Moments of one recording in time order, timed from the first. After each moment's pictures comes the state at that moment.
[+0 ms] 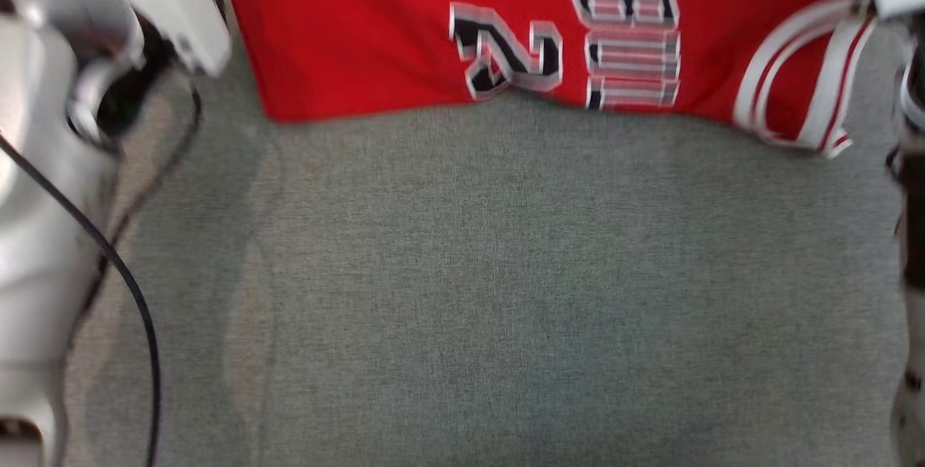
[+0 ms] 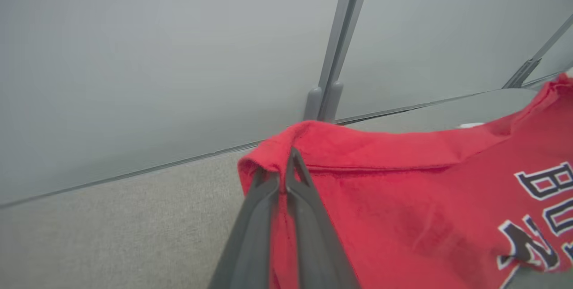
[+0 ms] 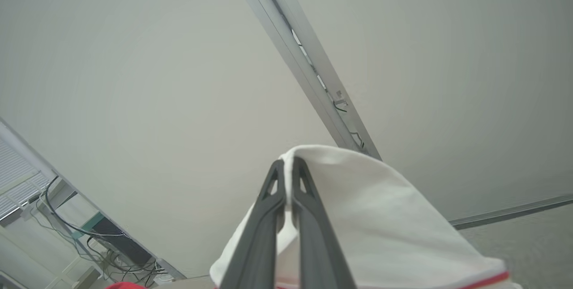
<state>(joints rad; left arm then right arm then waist) -0.99 0.34 -0.37 0.42 -0.61 -0.10 0.30 -0.92 -0.16 0.03 0.28 0.81 0.13 0.09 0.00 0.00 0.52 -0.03</state>
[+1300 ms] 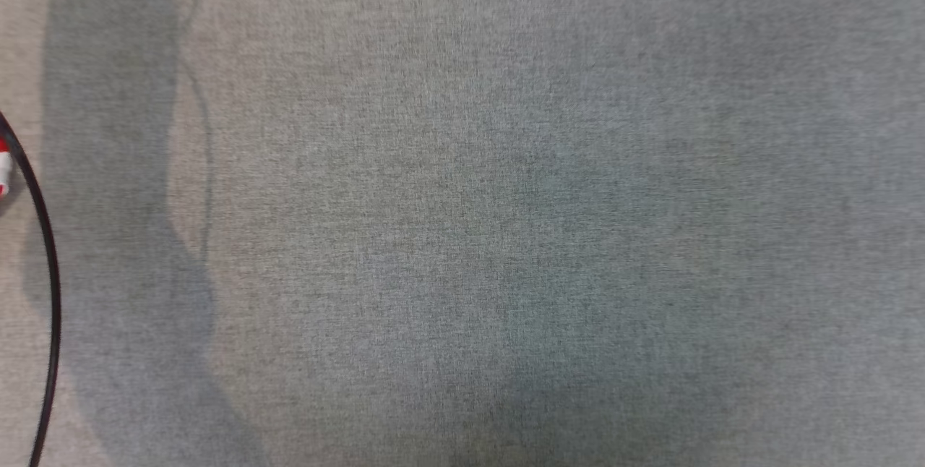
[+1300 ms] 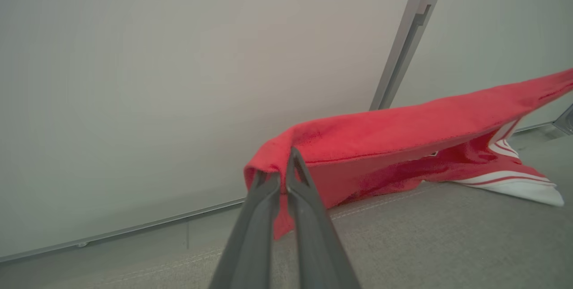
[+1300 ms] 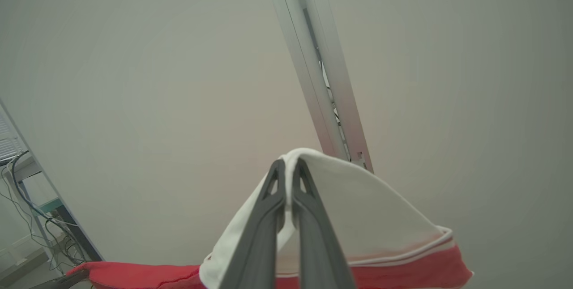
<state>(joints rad) -1.61 0.37 -0.70 0.90 -0.81 -0.13 0.08 -1.56 -0.33 0.49 0.67 0.95 0.13 -0.22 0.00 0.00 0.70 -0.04</state>
